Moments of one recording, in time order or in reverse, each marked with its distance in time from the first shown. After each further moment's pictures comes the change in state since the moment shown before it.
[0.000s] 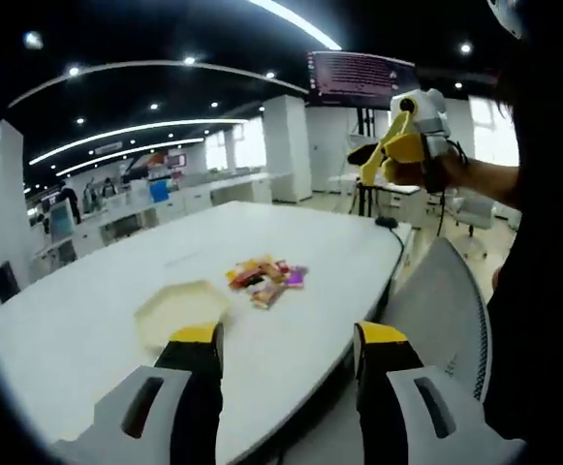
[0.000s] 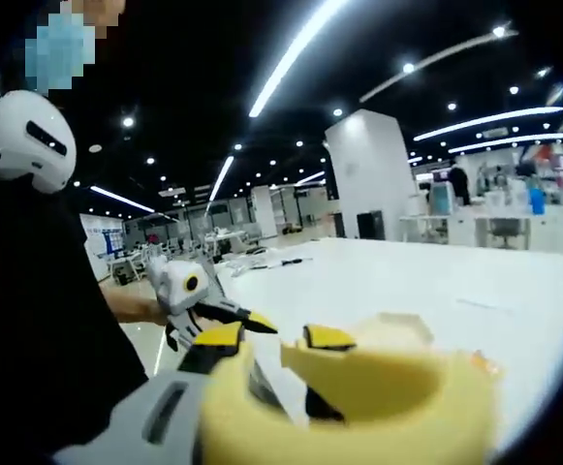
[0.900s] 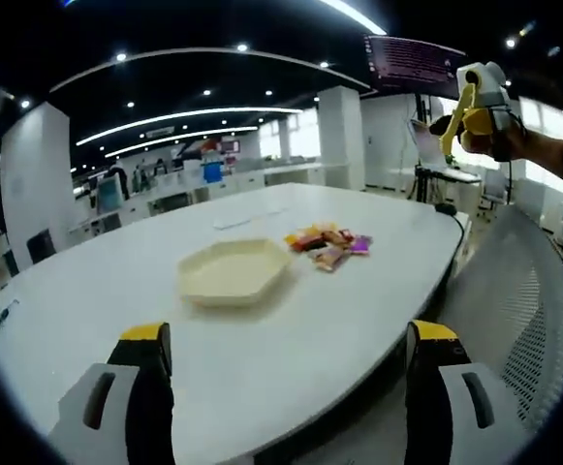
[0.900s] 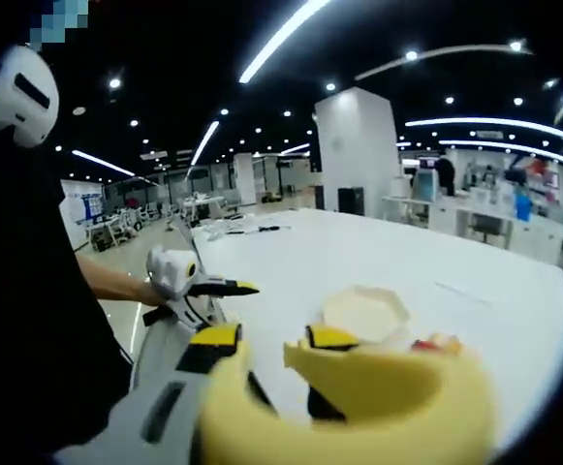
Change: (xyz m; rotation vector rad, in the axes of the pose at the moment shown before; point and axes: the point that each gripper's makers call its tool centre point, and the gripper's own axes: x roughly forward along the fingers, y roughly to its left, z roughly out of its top) left arm 0.015 0.055 -0.065 -0.101 0.009 0.198; right arm -0.012 -0.031 -0.040 -0.049 0.145 -0.102
